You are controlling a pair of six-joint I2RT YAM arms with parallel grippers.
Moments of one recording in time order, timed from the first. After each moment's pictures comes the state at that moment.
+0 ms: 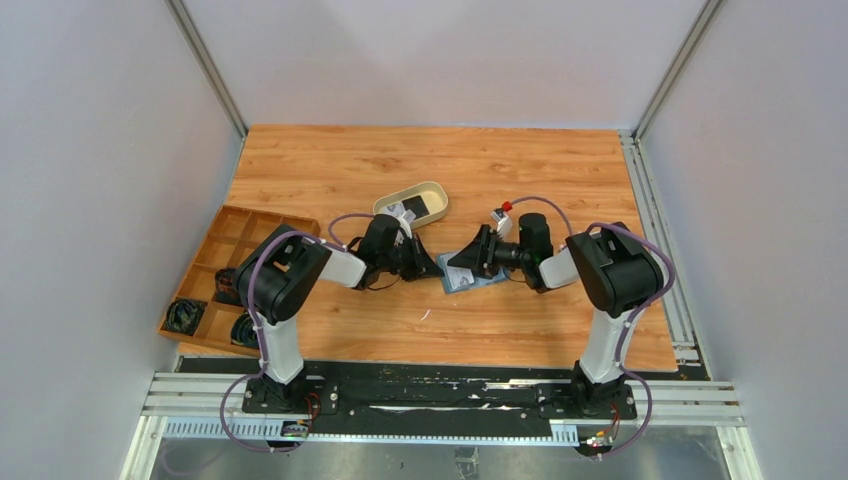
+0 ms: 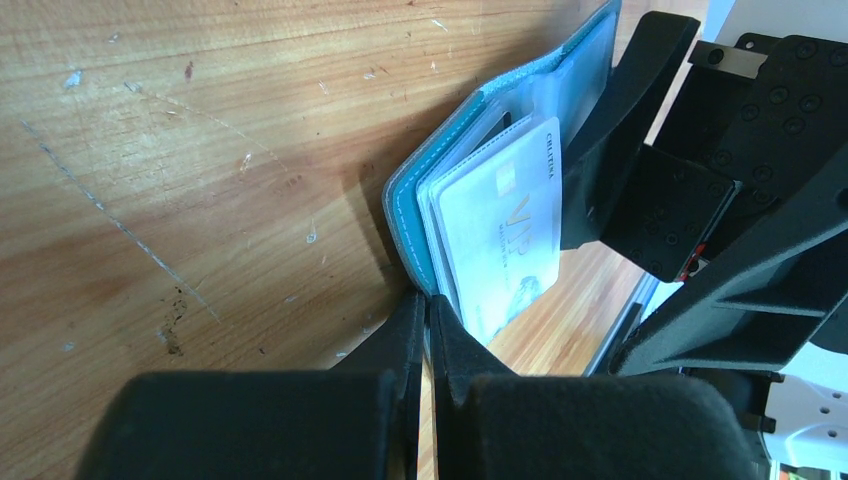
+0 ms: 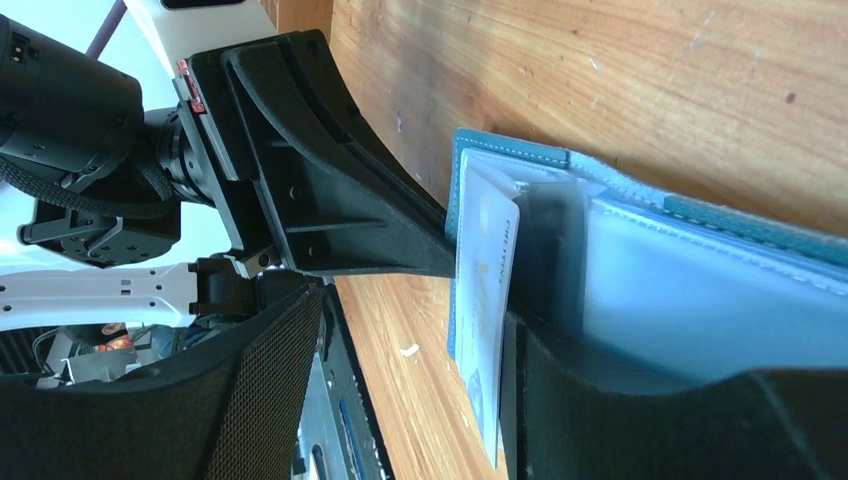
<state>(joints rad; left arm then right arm) -0.57 1.87 0.73 0.51 0.47 -0.88 0.34 1.88 0.61 0.83 -0.89 0.89</state>
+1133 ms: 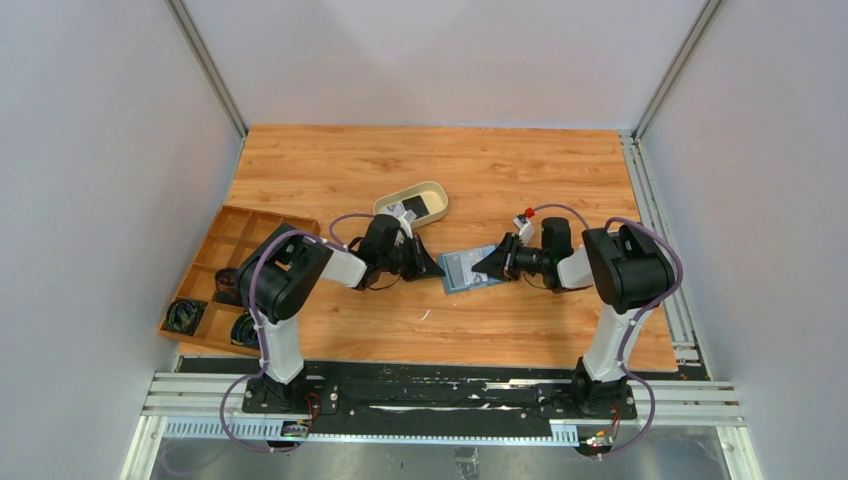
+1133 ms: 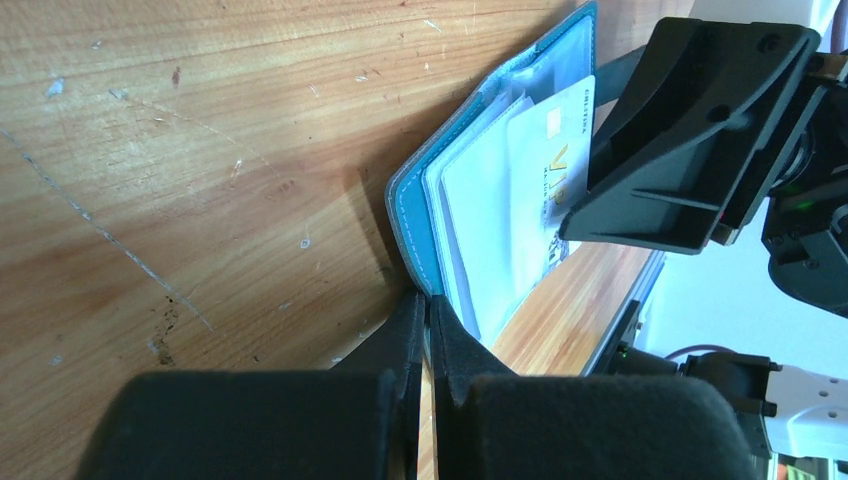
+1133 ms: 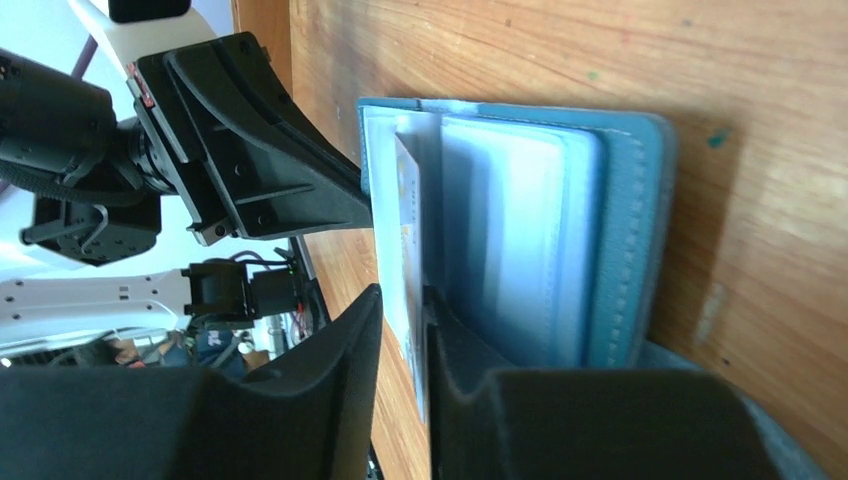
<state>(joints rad) -0.57 1.88 0.74 0.53 0.48 -0.88 0.18 1.88 0.57 0.73 -0.97 0.80</state>
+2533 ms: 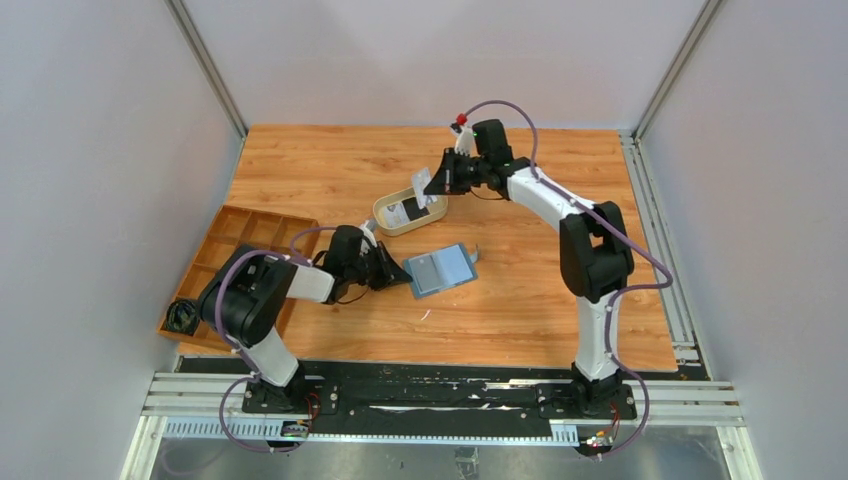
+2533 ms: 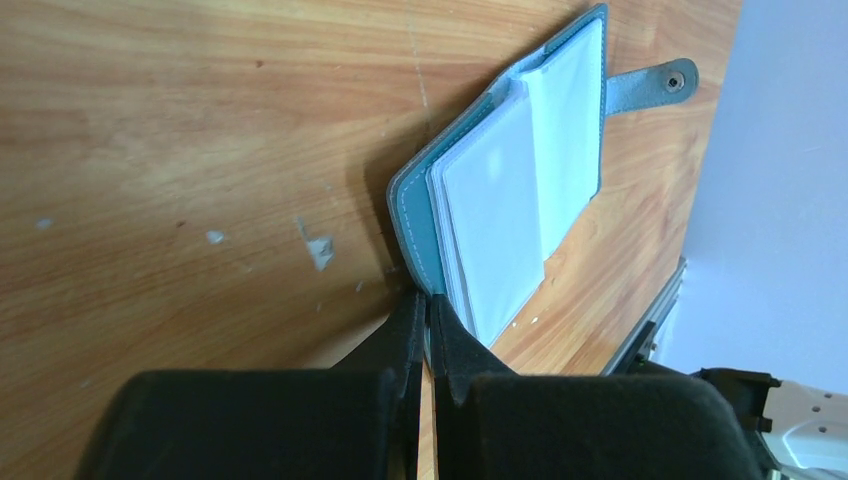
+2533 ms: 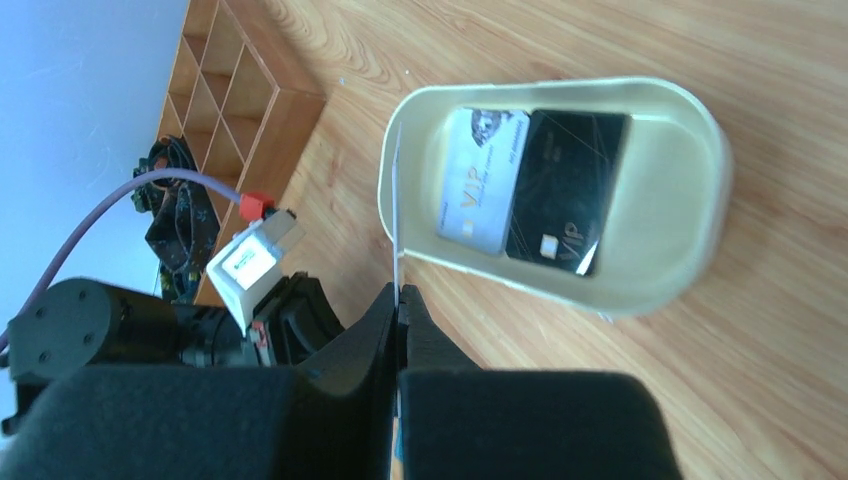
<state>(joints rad) -0.41 1.68 0.50 0.50 0.46 -0.86 0.41 2.01 1.60 -0.19 -0.65 0.46</state>
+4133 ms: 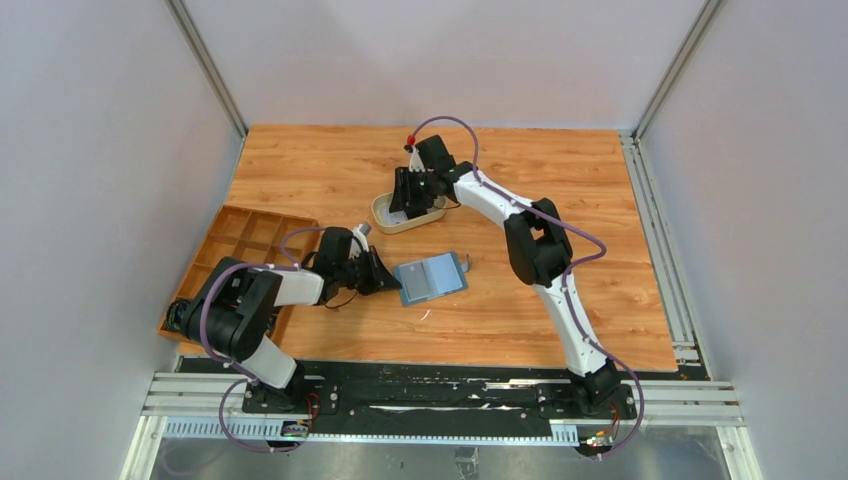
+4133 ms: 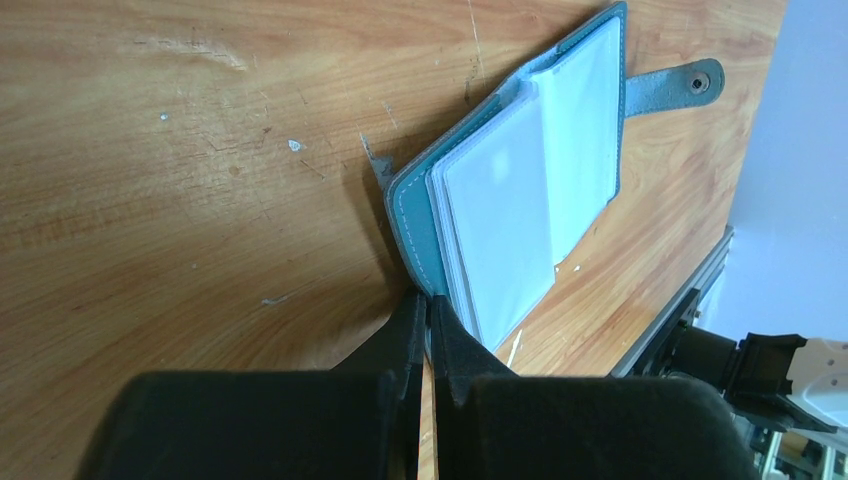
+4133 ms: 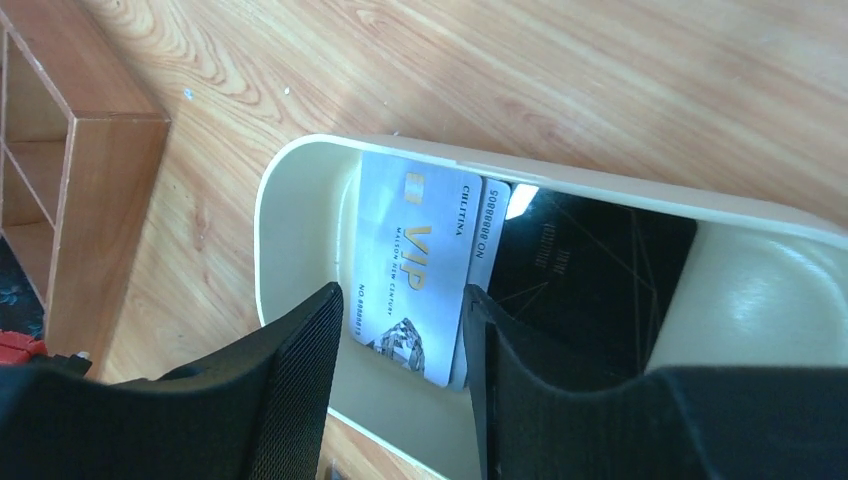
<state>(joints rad) -0.35 1.56 0.46 0.32 0.50 -0.71 0.60 2.44 2.06 -0.39 -0.42 0.42</state>
